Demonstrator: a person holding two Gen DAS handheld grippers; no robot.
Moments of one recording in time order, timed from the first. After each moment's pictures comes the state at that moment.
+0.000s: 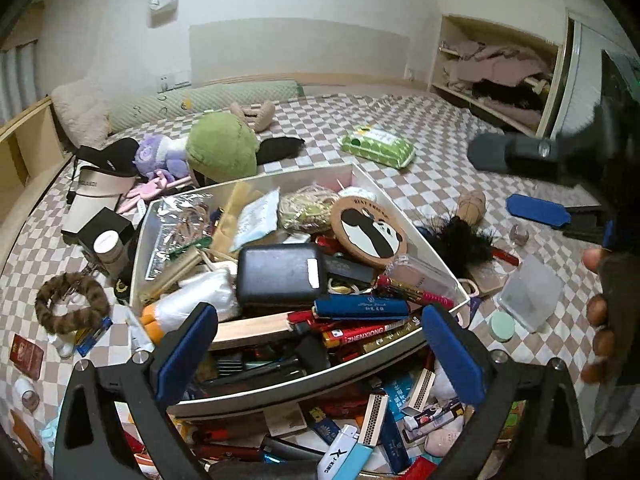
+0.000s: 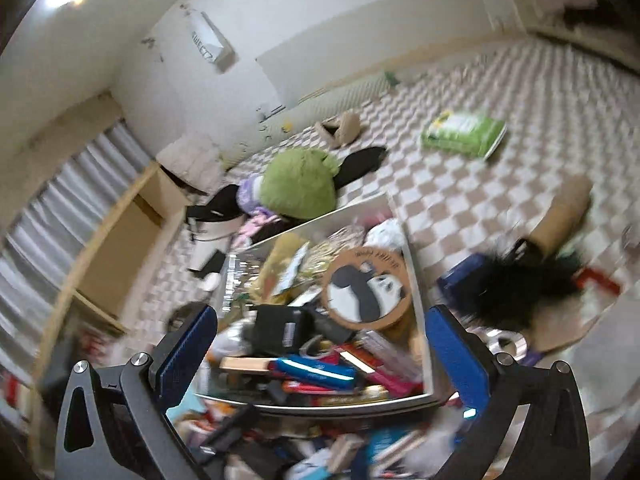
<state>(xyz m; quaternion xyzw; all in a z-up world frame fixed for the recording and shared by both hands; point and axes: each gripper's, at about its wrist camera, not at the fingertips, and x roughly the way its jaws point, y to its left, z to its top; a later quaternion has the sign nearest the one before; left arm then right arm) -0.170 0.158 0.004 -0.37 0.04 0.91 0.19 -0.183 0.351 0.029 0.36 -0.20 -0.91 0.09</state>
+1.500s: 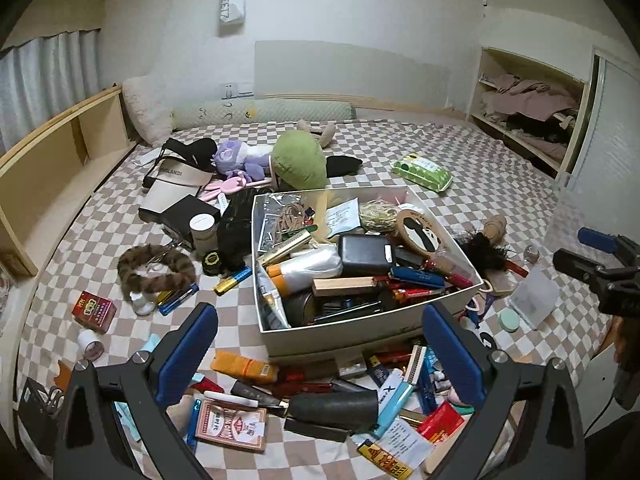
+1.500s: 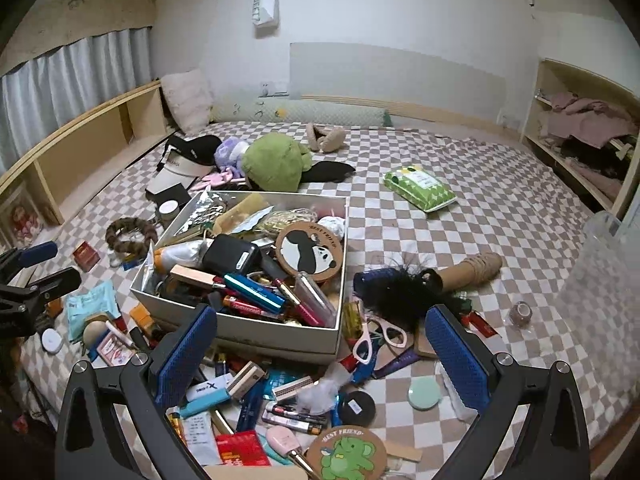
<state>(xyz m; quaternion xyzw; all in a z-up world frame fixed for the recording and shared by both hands) -0.095 0.065 0.058 -0.36 0.02 0.93 0.11 -0.090 0.325 0.060 0.36 0.02 -0.93 0.05</state>
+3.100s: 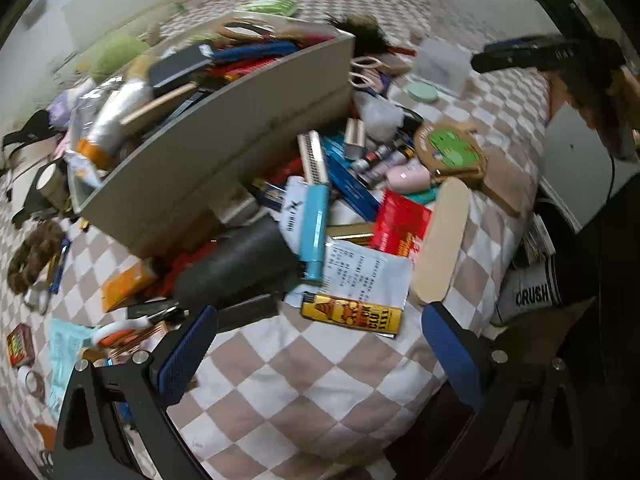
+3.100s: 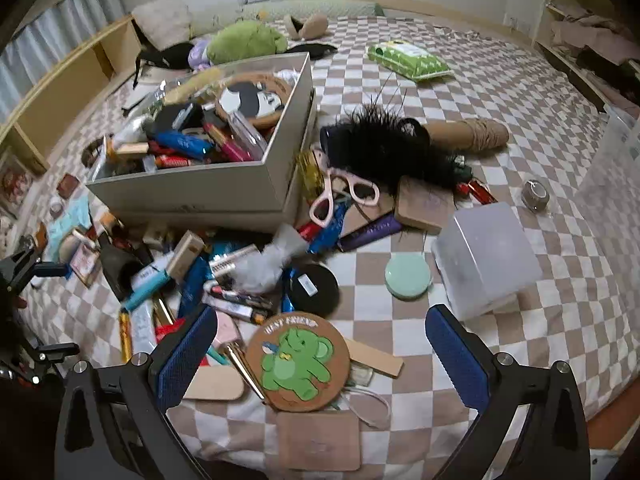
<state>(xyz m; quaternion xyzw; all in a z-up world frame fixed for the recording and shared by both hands) -0.046 0.128 -0.080 -0.51 0.22 0.76 0.34 -0.077 0.397 -0.042 0.52 0.00 -0.85 0.06</state>
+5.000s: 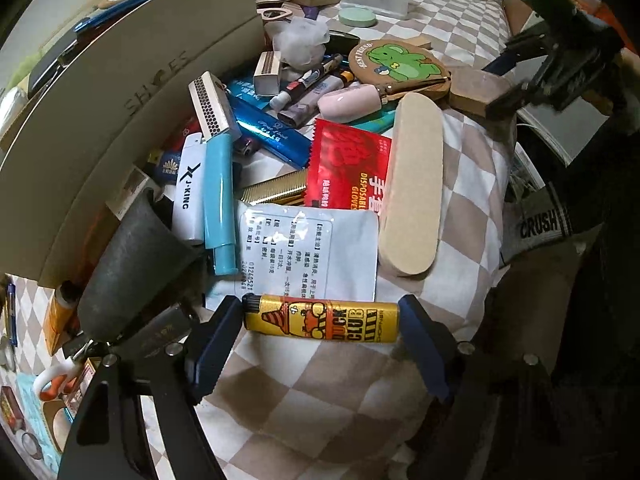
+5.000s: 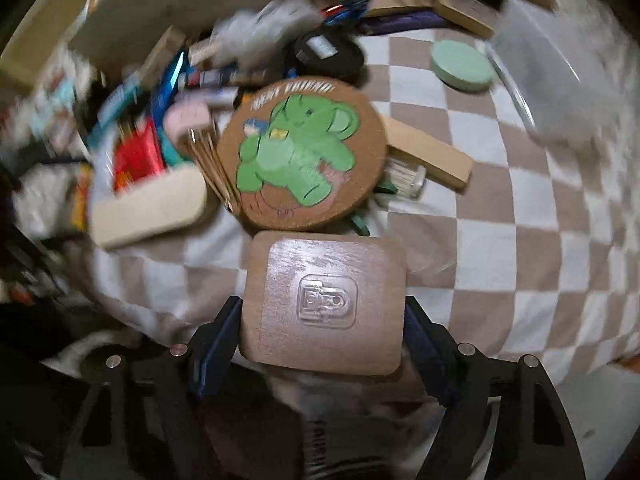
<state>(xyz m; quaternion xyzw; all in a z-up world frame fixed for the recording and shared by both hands) -0.029 0.170 -0.147 -0.53 0.28 0.69 0.40 -0.011 0.411 -0.141 0.68 -0.05 -0.73 0.09</state>
